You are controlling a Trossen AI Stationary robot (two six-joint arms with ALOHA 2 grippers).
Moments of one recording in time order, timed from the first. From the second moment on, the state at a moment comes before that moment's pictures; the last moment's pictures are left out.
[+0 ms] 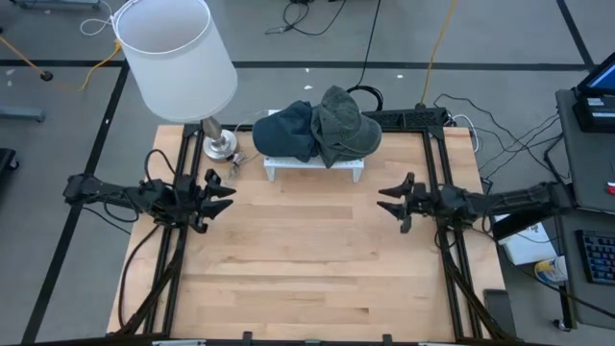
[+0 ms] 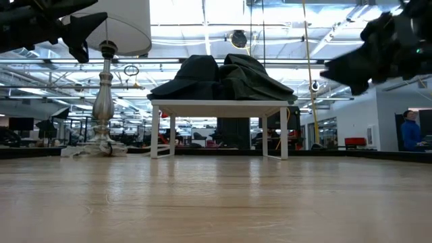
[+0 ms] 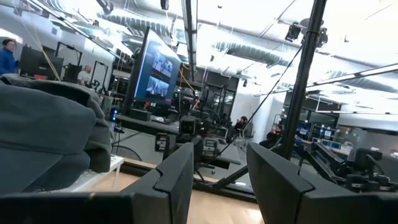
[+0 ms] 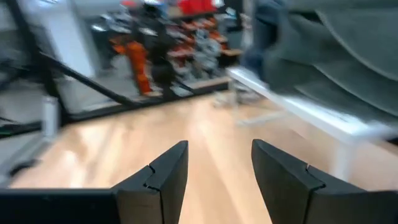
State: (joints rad) left arm -0.16 0.25 0.02 0.60 -0.16 -0.18; right arm 0.08 0.35 0.02 0.33 0.25 0.18
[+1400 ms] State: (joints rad) left arm -0.16 0.25 0.02 0.23 -0.34 -0.21; right arm -0.07 0.35 0.02 0.08 0.39 0.19
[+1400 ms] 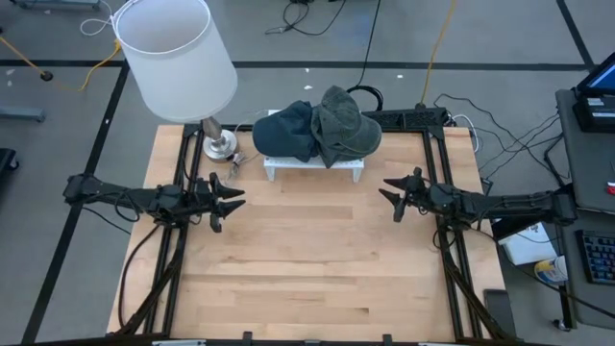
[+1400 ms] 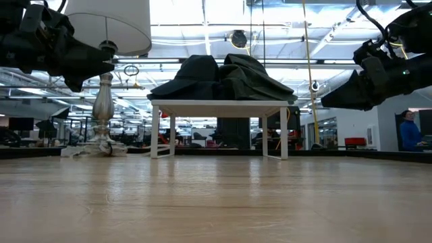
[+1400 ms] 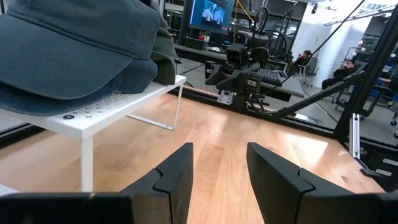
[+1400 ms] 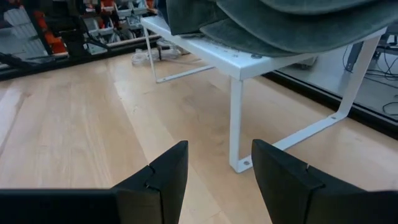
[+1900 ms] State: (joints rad) left arm -0.16 0.25 0.02 0.24 -0.34 -0.21; right arm -0.07 0.35 0.02 0.12 0.39 0.19
